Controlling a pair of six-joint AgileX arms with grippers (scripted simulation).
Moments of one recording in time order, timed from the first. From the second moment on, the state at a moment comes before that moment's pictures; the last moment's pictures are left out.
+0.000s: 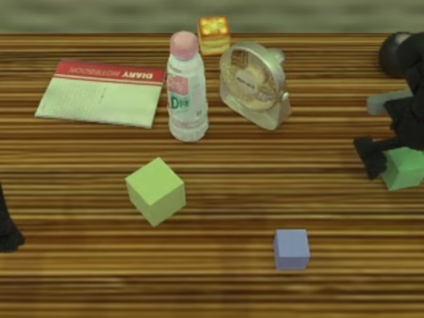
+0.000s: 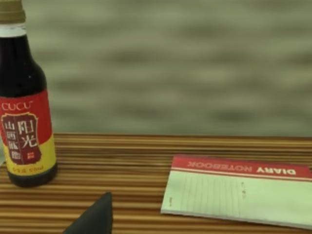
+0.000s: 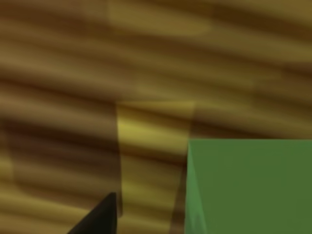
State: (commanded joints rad) left arm 0.02 0.00 0.00 0.00 0.00 0.00; right arm 0.09 2.24 1.50 -0.82 0.00 -0.13
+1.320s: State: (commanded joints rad) left arm 0.02 0.00 0.00 0.00 0.00 0.00; right arm 0.08 2.19 1.55 -0.91 0.00 -0.12
